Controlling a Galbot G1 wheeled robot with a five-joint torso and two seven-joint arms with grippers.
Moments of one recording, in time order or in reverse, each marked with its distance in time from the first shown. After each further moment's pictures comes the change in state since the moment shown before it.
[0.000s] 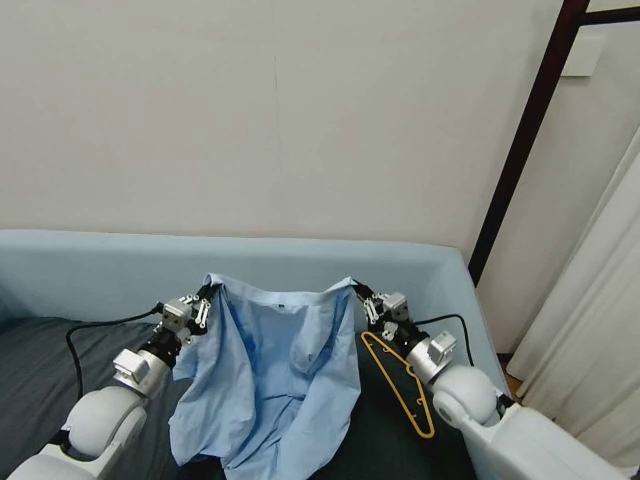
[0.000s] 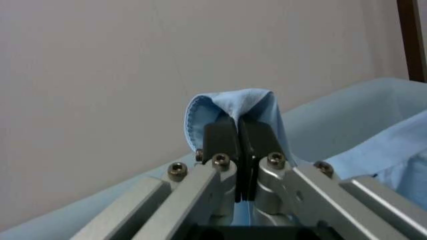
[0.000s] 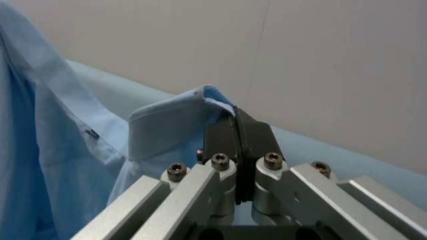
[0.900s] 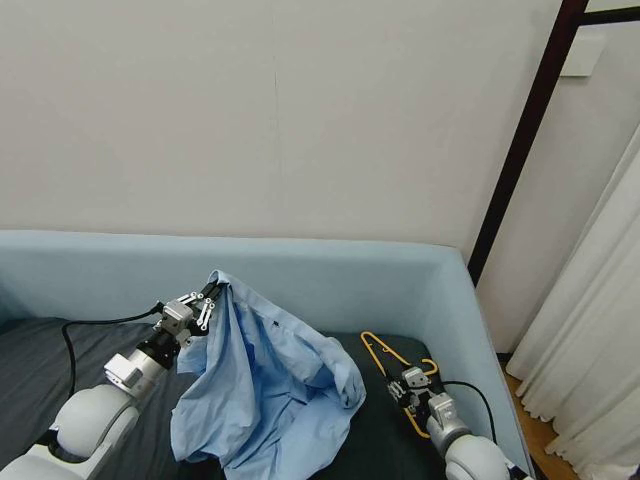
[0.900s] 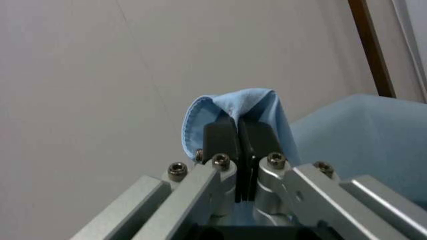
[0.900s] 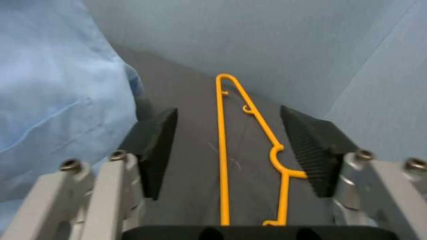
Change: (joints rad) left arm 0.017 0.054 -0.028 -0.058 -0.007 -0.050 0.056; right arm -0.186 -0.006 0.058 -0.127 -0.001 -0.361 0.198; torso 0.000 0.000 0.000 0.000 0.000
